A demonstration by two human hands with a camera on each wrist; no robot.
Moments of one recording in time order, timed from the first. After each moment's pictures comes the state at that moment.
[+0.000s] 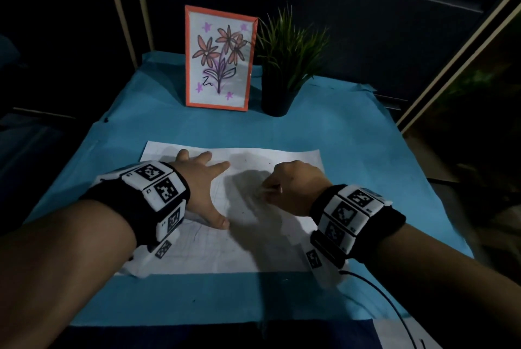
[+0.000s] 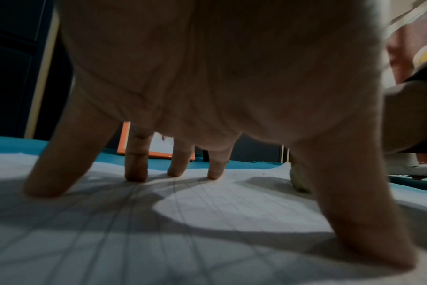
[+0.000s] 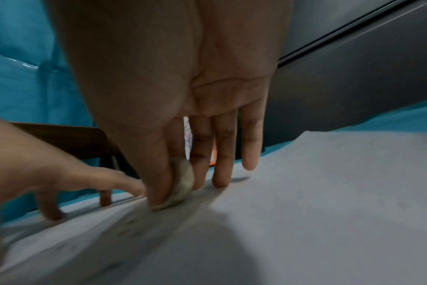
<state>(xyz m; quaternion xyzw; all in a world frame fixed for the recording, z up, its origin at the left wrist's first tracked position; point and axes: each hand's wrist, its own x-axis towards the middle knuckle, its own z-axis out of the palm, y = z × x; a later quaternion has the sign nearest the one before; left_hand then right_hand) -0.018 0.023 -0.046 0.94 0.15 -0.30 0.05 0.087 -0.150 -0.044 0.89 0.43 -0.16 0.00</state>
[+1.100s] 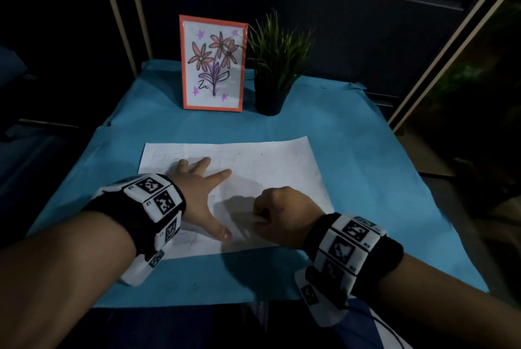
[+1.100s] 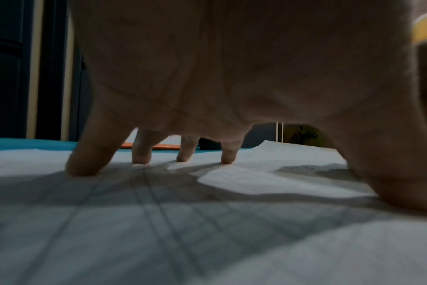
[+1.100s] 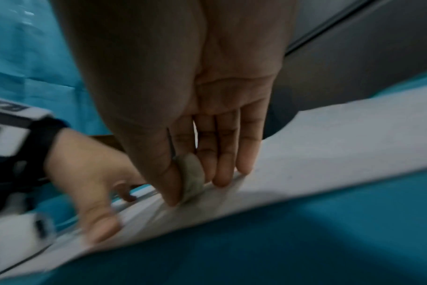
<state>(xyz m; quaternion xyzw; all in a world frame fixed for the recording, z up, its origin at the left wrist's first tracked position) -0.040 0.005 -0.047 0.93 0.15 -0.32 0.07 0.031 -0.178 -0.055 0.87 0.47 -0.15 -0.08</state>
